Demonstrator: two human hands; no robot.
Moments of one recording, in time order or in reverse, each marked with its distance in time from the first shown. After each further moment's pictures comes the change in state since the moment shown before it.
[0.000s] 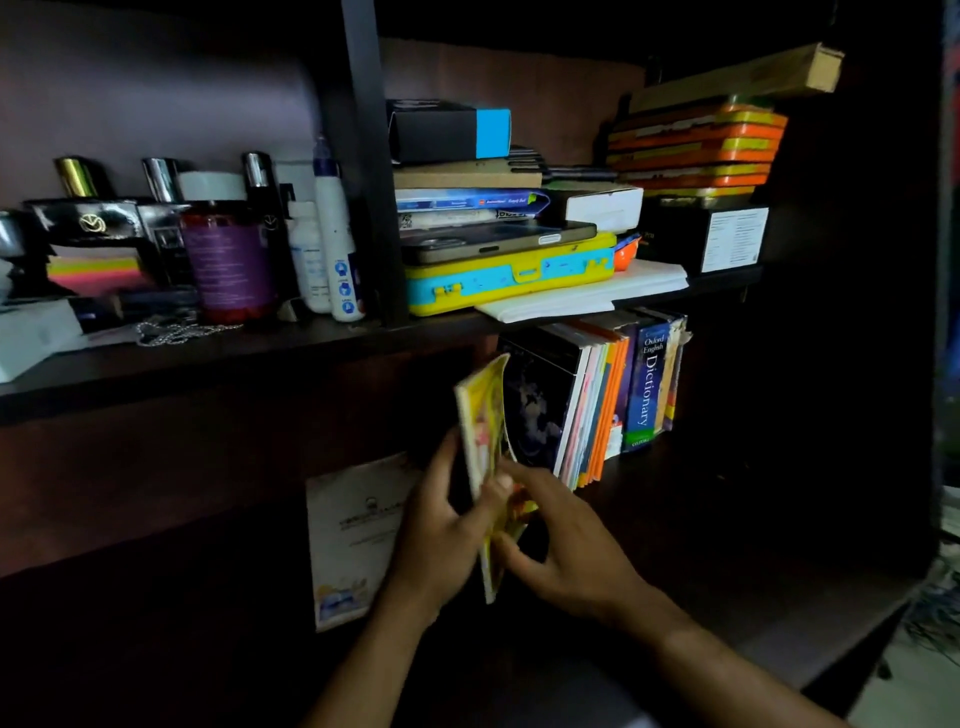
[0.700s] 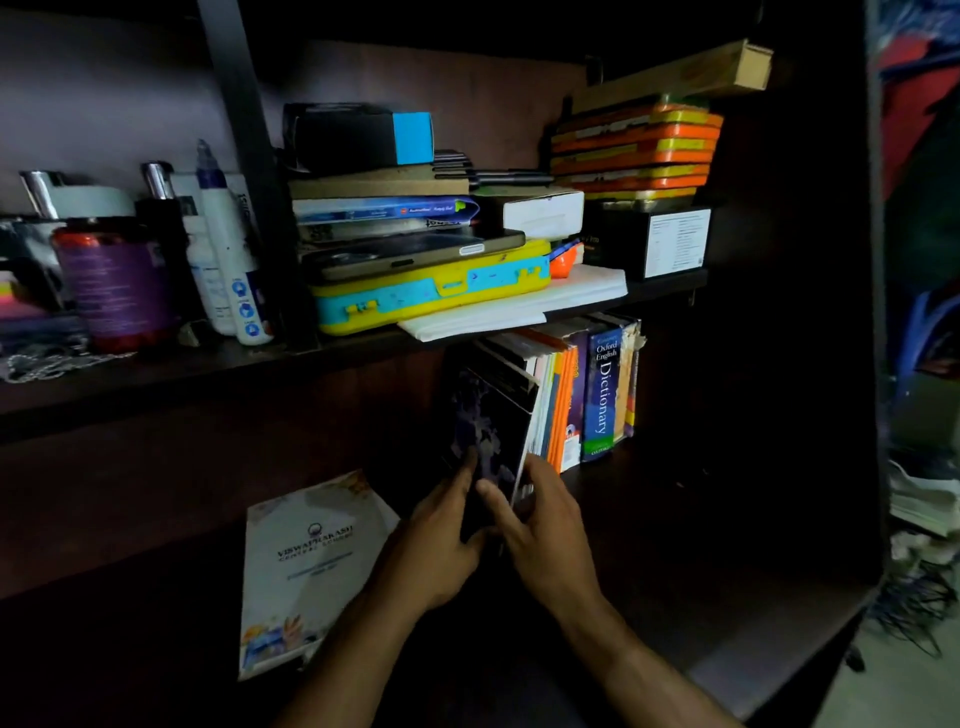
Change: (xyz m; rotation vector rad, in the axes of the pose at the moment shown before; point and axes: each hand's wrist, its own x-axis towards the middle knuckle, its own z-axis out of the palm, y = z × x) left_hand 0.037 -0.037 0.031 0.770 -0.338 -0.026; right_hand 0.012 0.028 0.000 0.172 0.362 0.368
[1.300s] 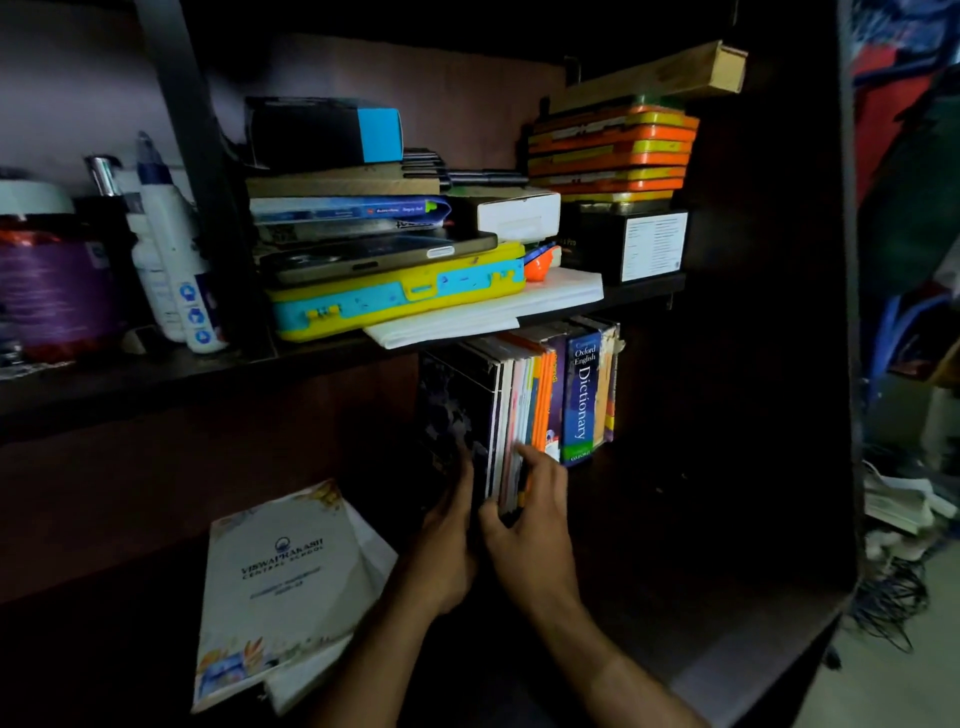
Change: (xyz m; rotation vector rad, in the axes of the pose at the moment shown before) left_hand 0.029 -0.007 0.043 -0.153 0.012 0.034; right_hand 0.003 0.006 -0.003 0.012 0.088 0.135
